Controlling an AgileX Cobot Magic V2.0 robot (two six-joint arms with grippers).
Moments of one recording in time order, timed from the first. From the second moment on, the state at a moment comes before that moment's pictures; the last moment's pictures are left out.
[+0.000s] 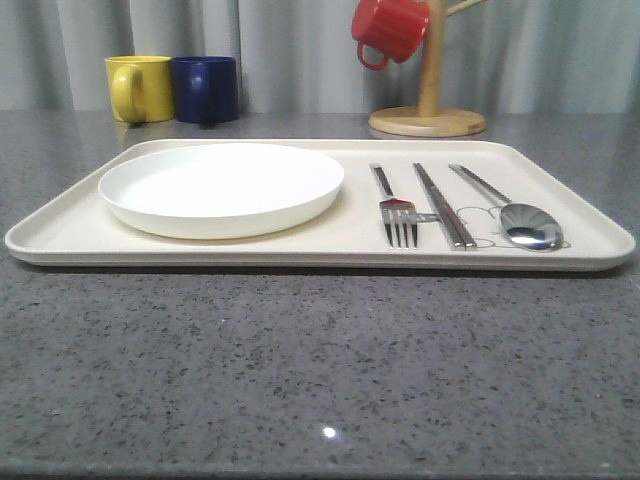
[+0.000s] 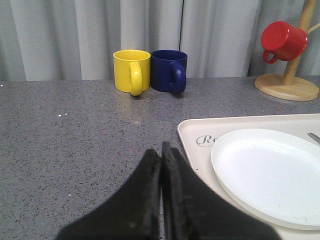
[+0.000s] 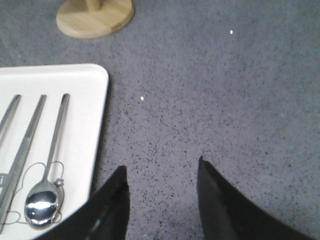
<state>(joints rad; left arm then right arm) -0.17 0.49 -0.39 -0.38 0.10 0.36 0.03 0.70 -0.68 -0.06 0.51 0.18</state>
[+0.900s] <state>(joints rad) -0.17 0.49 -0.39 -0.38 0.10 0.36 0.03 0.59 -0.65 -0.06 0.44 0.17</state>
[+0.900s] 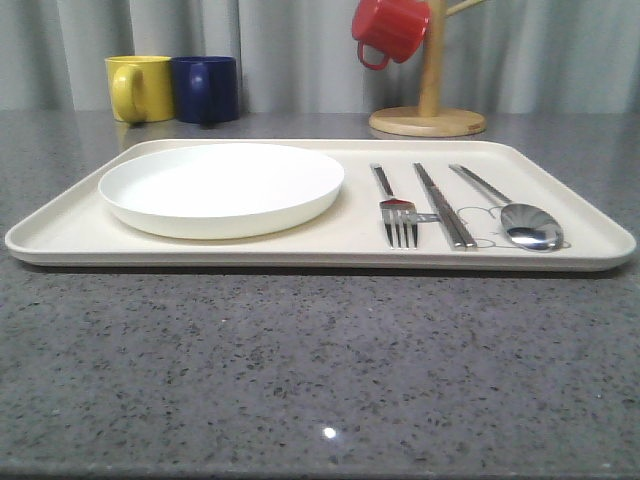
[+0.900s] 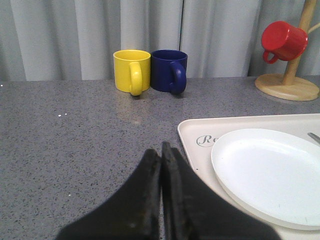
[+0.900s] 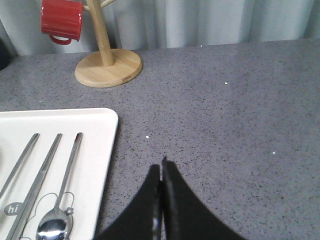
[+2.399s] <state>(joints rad) -0.17 0.49 -0.39 -0.38 0.09 0.36 0.03 -0.01 0.03 -0.06 0.09 0.17</state>
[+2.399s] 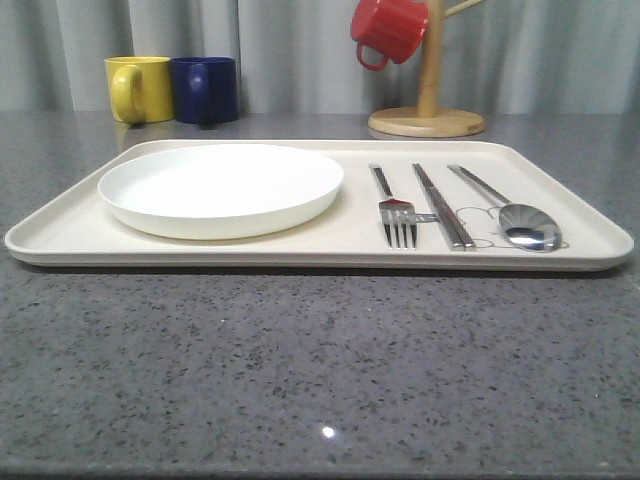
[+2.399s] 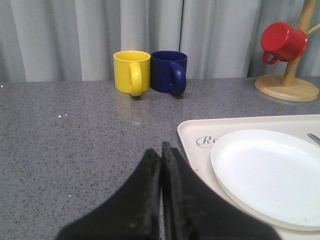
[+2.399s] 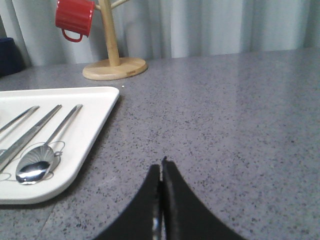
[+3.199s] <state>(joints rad) -0.17 0.49 -0.39 -0.38 0.09 0.36 0.03 -0.01 0.03 -0.06 -0.01 0.17</state>
